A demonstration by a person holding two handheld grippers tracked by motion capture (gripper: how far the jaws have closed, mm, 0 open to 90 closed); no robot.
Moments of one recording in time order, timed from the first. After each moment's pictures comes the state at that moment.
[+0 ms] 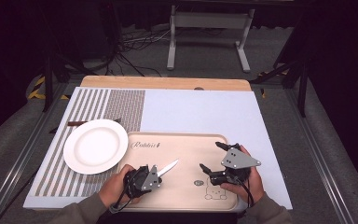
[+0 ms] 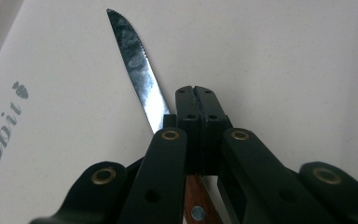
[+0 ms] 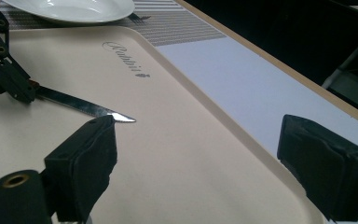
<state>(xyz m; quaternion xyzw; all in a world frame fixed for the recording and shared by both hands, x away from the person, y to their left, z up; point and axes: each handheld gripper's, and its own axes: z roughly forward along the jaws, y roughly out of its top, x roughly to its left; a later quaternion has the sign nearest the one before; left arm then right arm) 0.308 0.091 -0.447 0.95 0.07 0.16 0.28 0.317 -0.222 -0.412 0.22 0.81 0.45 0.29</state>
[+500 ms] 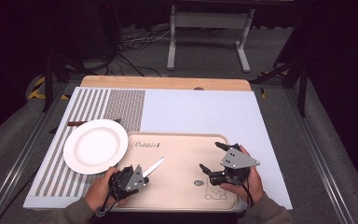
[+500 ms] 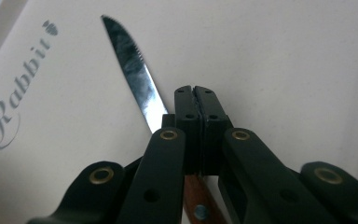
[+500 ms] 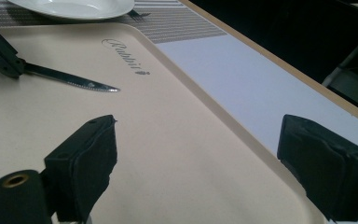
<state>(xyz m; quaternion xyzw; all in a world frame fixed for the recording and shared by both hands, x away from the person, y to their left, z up) 0.303 0.130 -0.449 0.94 0.12 0.16 0.28 0.318 -0.221 -0.413 0.22 0.82 0.45 0.29</state>
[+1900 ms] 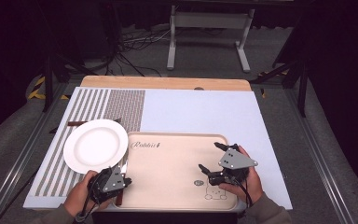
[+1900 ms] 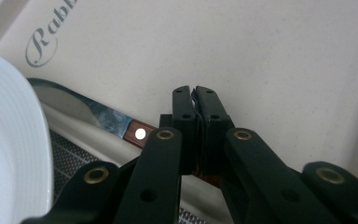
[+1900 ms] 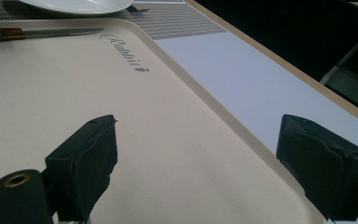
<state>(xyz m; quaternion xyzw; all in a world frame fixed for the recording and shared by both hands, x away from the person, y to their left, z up) 0.294 0.176 -0.447 0.93 0.16 0.17 0.29 0.317 -0.218 -0.414 0.22 0.82 0.44 0.29</state>
